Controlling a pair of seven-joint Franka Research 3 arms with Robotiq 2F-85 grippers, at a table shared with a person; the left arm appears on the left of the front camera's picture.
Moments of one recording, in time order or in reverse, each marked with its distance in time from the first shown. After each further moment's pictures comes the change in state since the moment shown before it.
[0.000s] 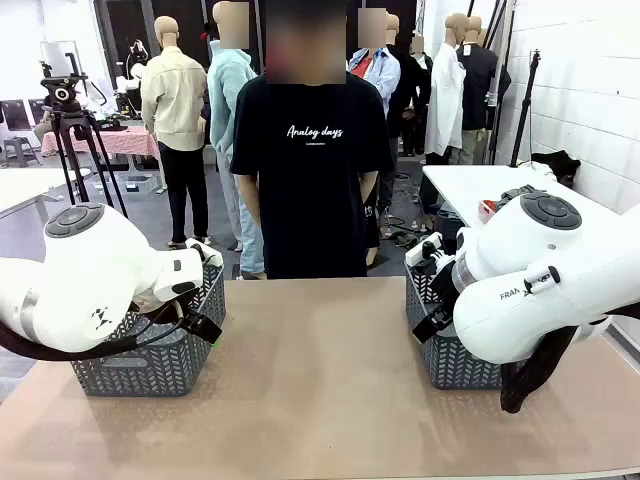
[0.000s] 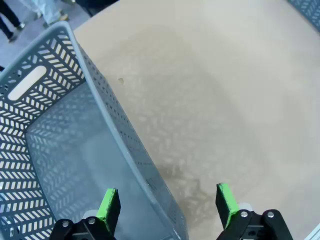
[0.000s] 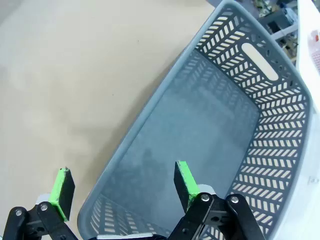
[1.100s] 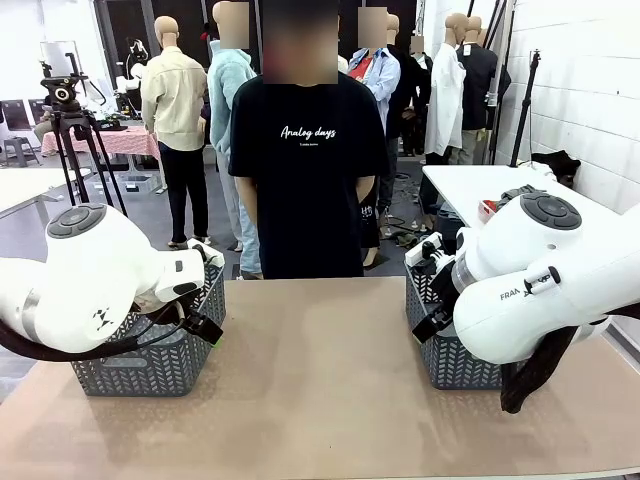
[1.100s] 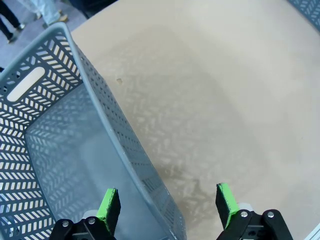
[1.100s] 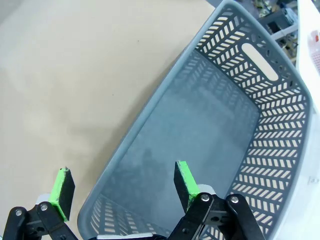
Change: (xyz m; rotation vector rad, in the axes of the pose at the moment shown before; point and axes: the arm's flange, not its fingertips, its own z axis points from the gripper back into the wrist) left arm 0.001 -0.003 0.000 0.001 0.001 -0.007; right arm 0.000 0.000 0.000 0.000 0.000 0.002
